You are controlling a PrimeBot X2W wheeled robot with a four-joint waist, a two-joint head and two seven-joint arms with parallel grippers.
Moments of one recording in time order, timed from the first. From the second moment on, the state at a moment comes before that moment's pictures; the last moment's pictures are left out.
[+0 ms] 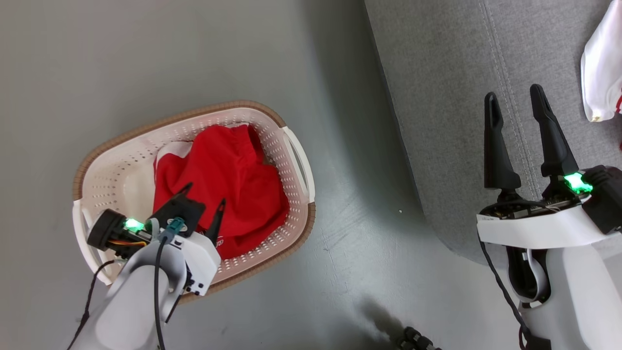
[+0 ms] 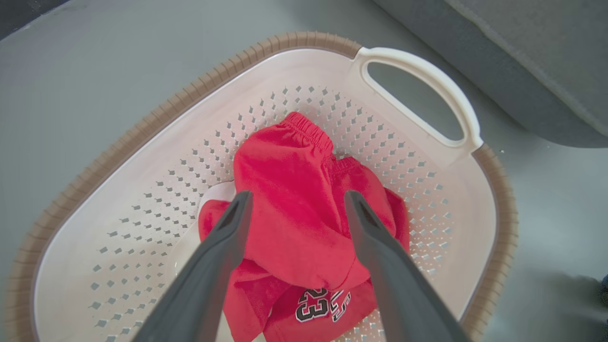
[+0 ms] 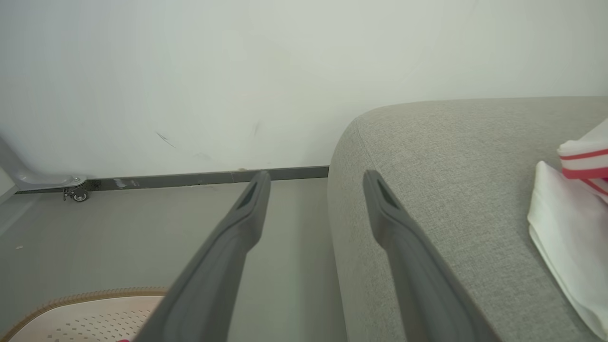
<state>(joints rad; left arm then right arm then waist) -0.55 0.23 -0.47 0.75 -0.08 0.00 -0.14 -0.32 -0.04 0.00 0.10 0.19 0.12 -0.25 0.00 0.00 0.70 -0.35</state>
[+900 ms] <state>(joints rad) -0.65 0.28 -0.46 0.89 -0.02 0.10 -0.09 -0.40 -0.04 0.04 0.10 0.25 0.12 -0.25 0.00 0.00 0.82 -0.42</state>
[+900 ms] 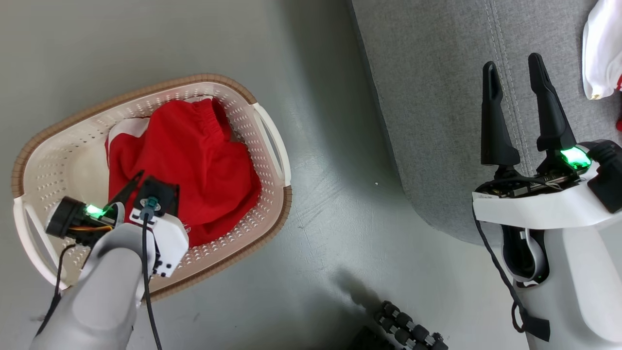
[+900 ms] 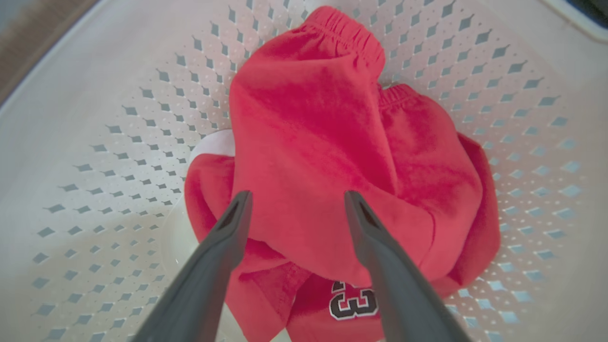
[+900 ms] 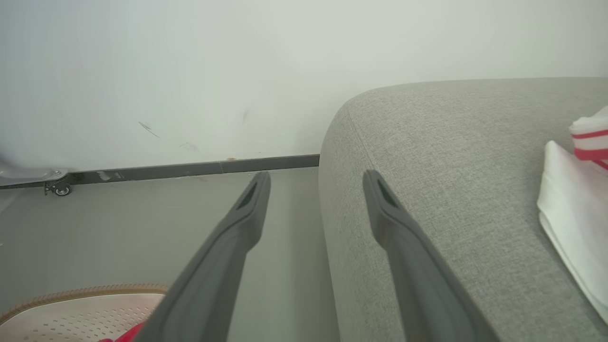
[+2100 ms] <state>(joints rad) -0.72 0.28 -0.49 0.97 0.01 0.14 -0.07 -0.44 -0.04 0.06 0.11 0.29 0.12 -0.25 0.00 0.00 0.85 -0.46</state>
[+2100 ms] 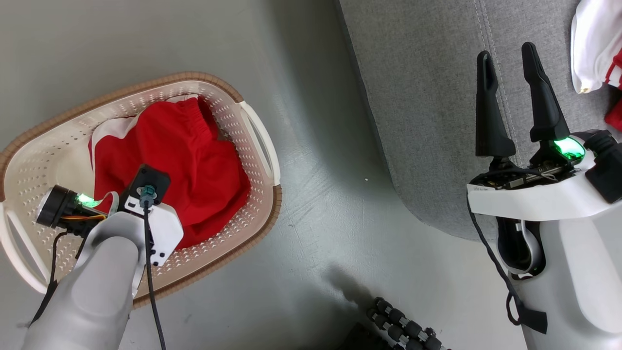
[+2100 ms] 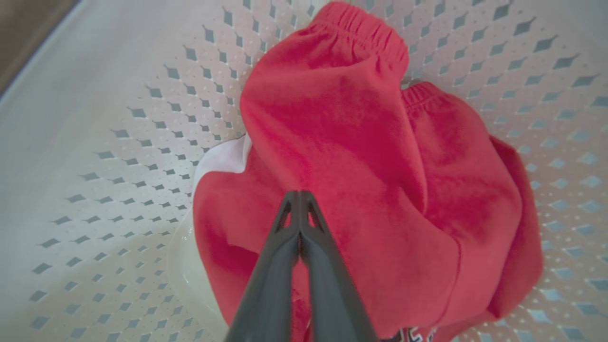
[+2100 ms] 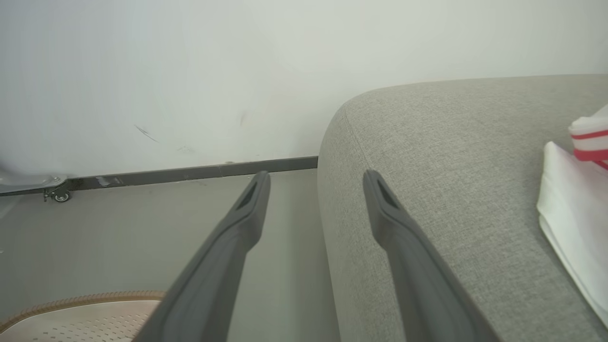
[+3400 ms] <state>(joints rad) -0.71 0.22 -0.37 0.67 -0.09 0.26 -0.25 -0.45 -0.04 0.00 0.13 0.17 0.12 -0.25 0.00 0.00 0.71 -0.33</state>
